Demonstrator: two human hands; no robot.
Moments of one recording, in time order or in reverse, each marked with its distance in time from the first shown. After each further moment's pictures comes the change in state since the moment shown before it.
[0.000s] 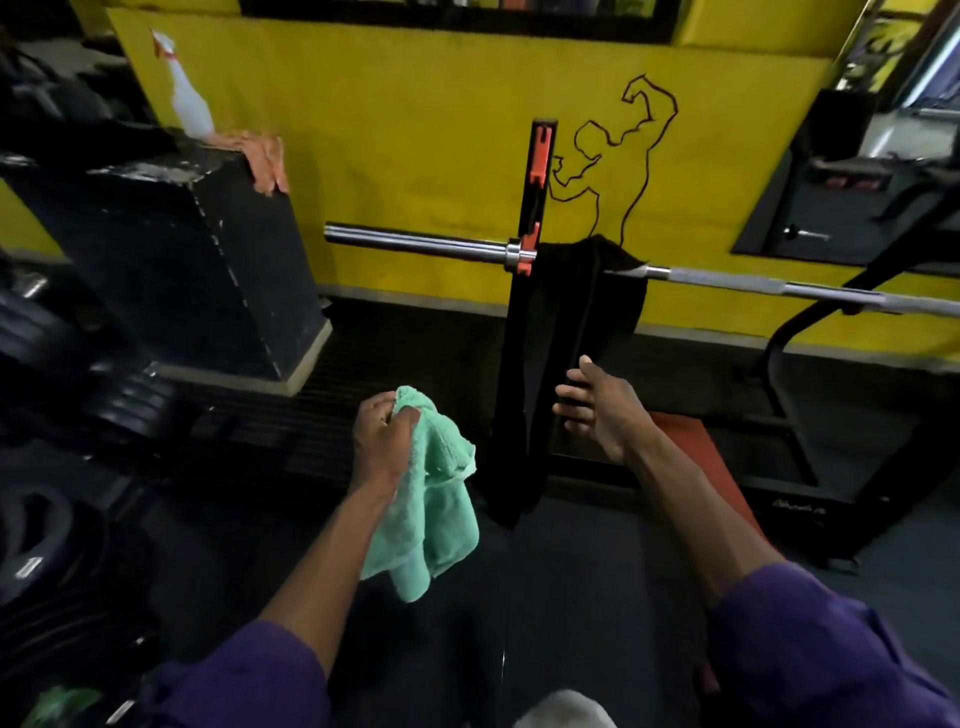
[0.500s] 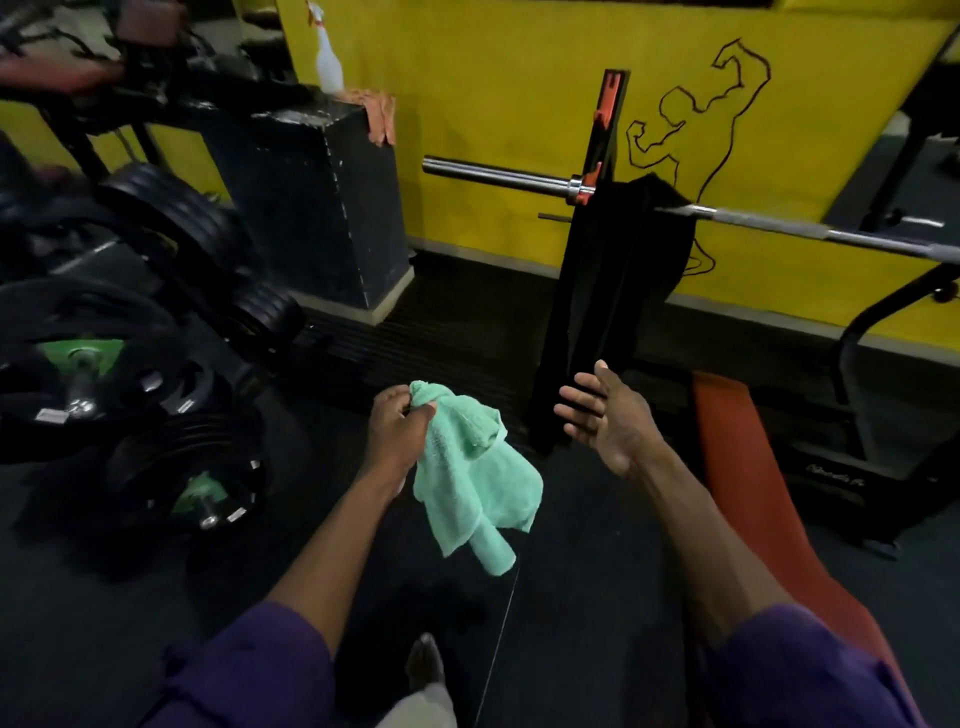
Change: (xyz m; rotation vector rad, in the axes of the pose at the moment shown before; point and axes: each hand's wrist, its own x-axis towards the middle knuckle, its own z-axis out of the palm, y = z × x) left_hand -0.264 -0.075 -0.071 0.021 0.110 -0.005; right_hand -0.248 0.106 -0.026 0.127 -0.200 0.111
